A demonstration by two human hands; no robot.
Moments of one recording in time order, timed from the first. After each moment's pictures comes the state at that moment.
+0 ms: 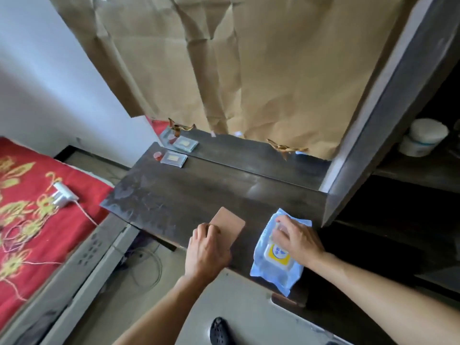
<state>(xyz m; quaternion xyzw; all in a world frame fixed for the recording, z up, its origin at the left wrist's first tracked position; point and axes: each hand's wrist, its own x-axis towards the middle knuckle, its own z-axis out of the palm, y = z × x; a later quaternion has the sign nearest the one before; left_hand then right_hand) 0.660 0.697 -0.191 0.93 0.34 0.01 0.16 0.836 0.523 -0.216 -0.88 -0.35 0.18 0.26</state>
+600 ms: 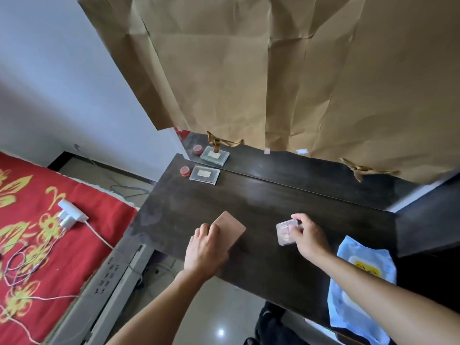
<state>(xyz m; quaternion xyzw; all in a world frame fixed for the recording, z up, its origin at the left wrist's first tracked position) 0.647 0.921 -0.206 0.94 0.30 -0.07 0.12 0.825 0.720 -0.247 -0.90 -0.12 0.23 0.36</state>
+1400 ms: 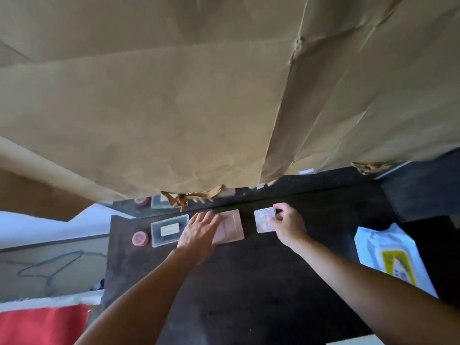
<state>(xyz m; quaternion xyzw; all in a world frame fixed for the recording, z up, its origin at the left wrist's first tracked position) 0.849 1.089 -0.274 0.97 -0.13 -0.18 0.05 0.894 0.850 -0.283 -0.89 0.14 0.19 0.38</state>
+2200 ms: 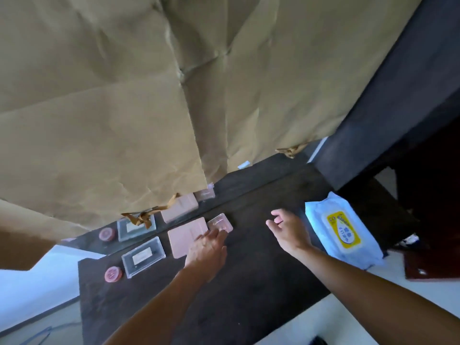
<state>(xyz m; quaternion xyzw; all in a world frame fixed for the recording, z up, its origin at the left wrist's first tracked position) 0.822 1.014 -0.227 0.96 -0.20 -0.16 0.10 0.823 0.781 -0.259 -0.91 0.21 0.08 0.35</state>
